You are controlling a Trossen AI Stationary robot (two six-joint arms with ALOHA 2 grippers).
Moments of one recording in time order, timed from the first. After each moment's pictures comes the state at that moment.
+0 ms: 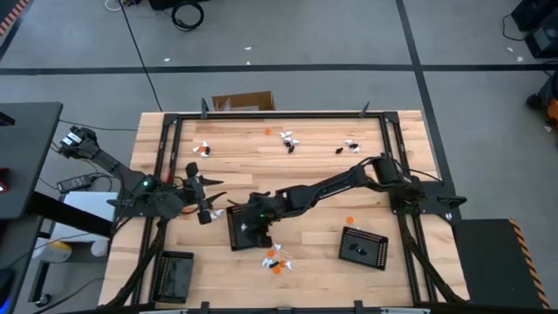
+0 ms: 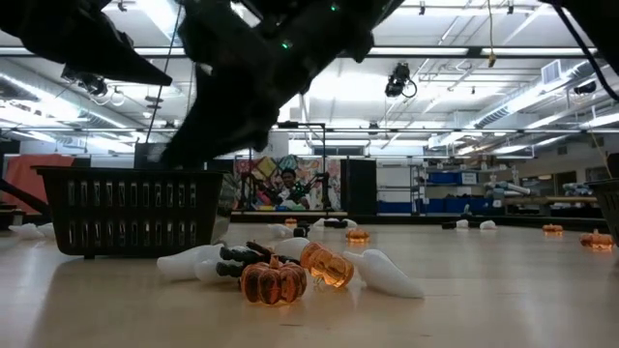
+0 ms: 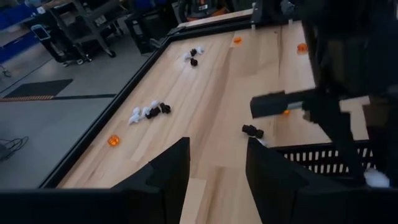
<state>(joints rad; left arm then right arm) -0.57 0.74 0.43 -0.21 -0.90 -0.17 0.17 2.23 1.67 -0.21 -0.07 0.08</state>
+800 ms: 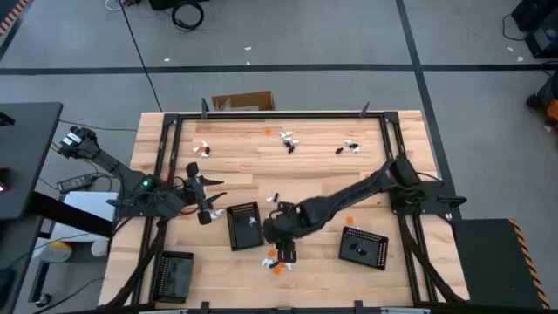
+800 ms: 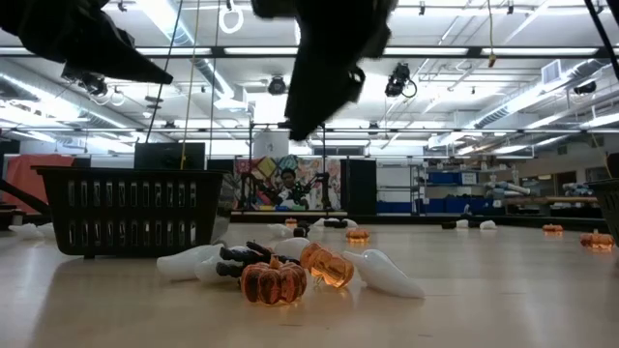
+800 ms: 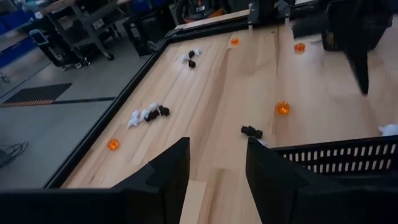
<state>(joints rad) -0.57 0.74 0.43 -0.20 -0.89 -0.12 0.35 2.10 1.71 -0.74 0.09 0.37</state>
